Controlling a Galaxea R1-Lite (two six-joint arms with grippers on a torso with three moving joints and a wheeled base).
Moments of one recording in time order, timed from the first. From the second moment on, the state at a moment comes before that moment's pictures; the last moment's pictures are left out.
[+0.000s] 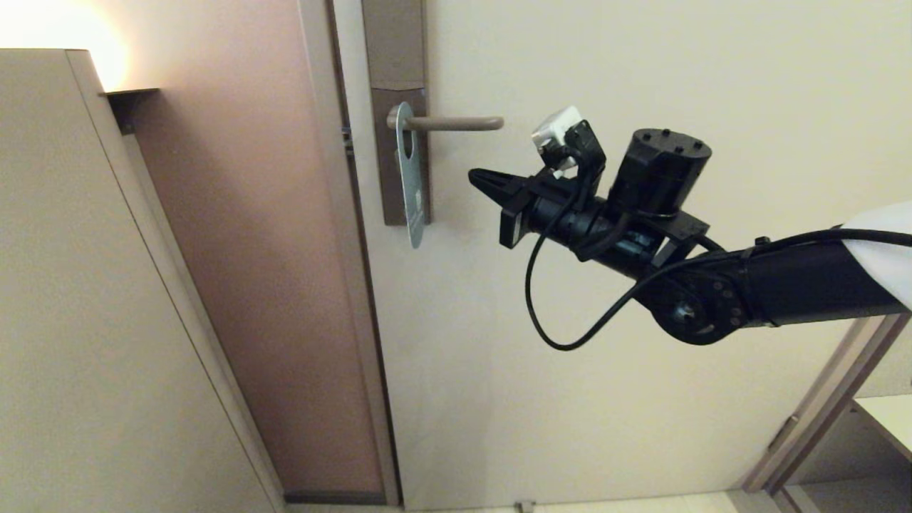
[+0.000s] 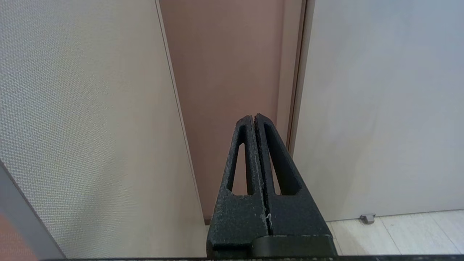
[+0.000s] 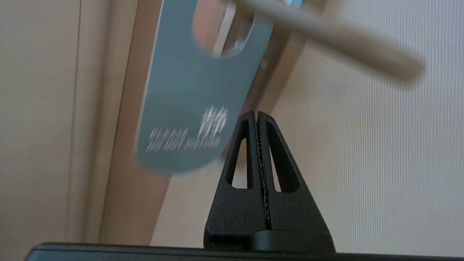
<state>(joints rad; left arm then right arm) 0.00 0.00 0.00 0.02 -0.01 0.02 0.54 2.06 -1.33 -0.93 0.35 -0.23</state>
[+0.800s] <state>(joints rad) 0.00 0.00 0.00 0.02 -0.01 0.02 0.62 2.33 -1.71 -0.93 0.38 -0.23</state>
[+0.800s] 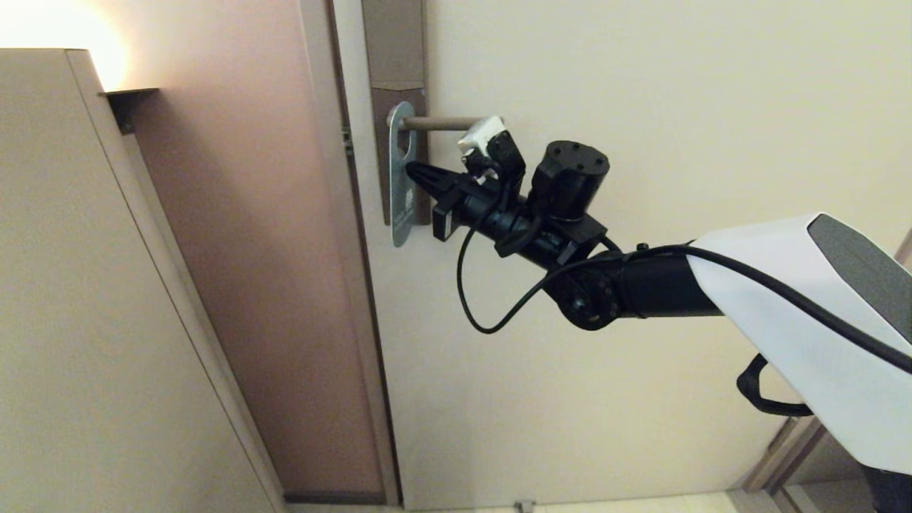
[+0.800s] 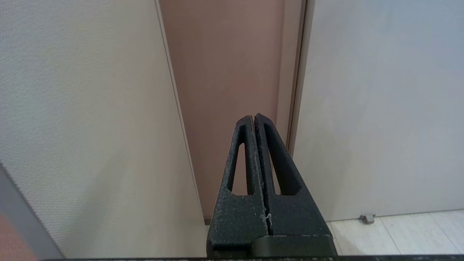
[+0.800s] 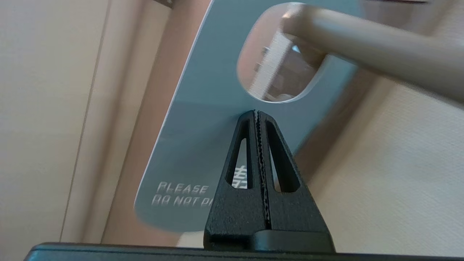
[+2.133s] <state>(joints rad) 0.00 0.00 0.00 0.02 -0.01 0.02 0.70 2.46 -1.88 -0.93 0.38 -0.26</state>
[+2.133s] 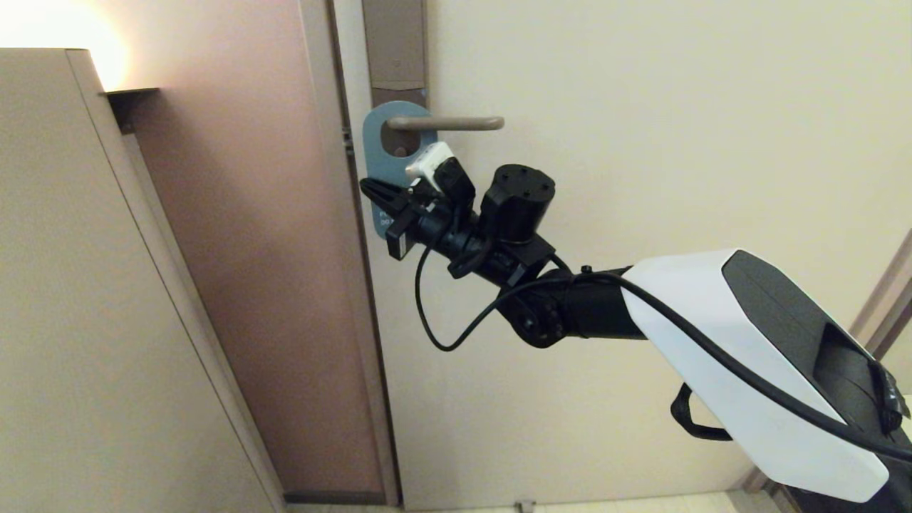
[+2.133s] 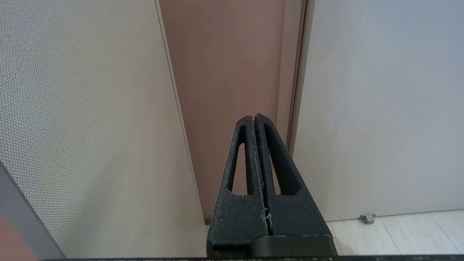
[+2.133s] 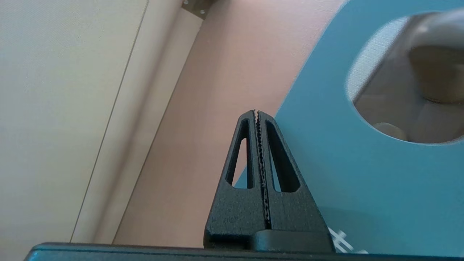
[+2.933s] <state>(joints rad) 0.00 0.00 0.00 0.02 -0.01 0.02 0.67 2.53 -1.96 -0.91 0.27 -0.26</state>
